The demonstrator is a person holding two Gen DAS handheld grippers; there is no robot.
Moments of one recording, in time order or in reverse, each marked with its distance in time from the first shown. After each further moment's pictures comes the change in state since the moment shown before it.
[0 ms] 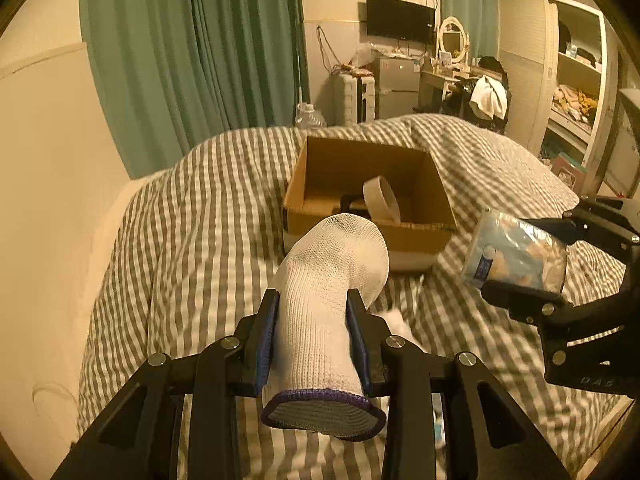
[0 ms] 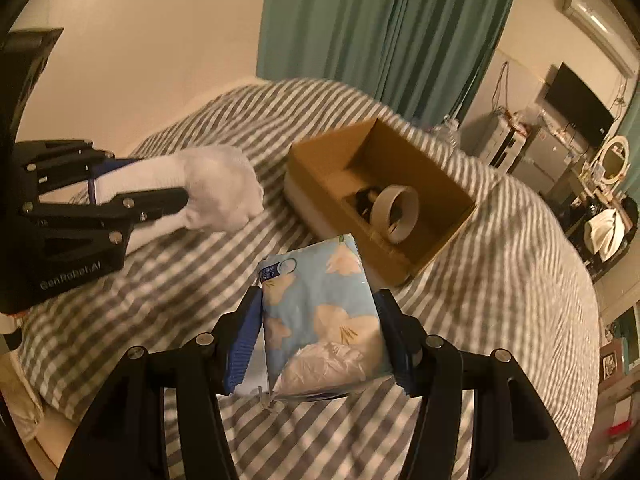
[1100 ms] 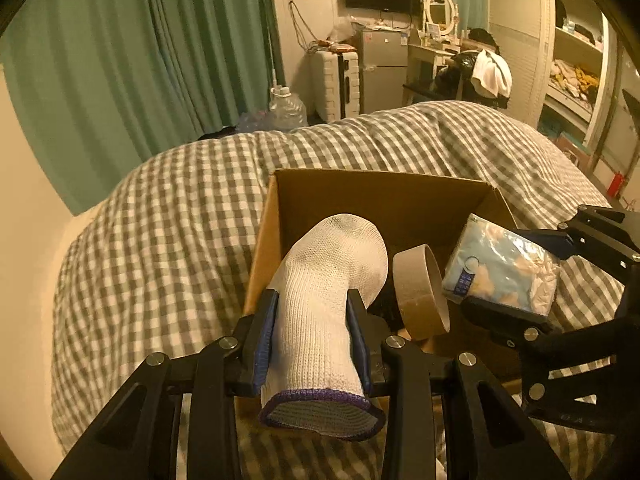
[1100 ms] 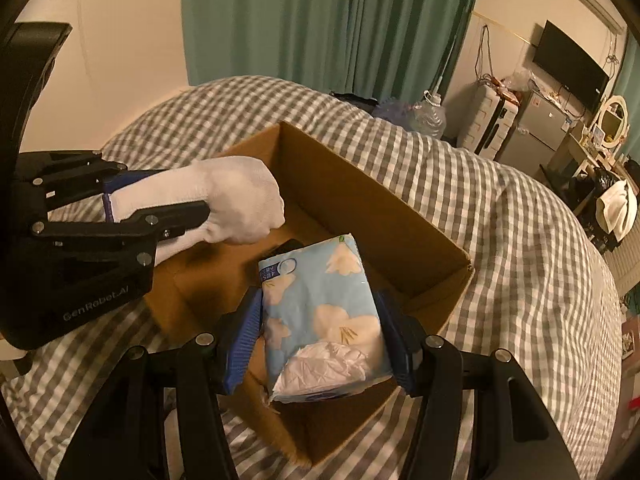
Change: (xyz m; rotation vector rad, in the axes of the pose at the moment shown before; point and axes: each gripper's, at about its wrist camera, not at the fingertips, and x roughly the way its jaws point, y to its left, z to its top) left arm 0.200 -0.010 0.122 0.078 0.088 -0.057; right arm 0.161 -0.116 0.085 0.133 0.055 0.002
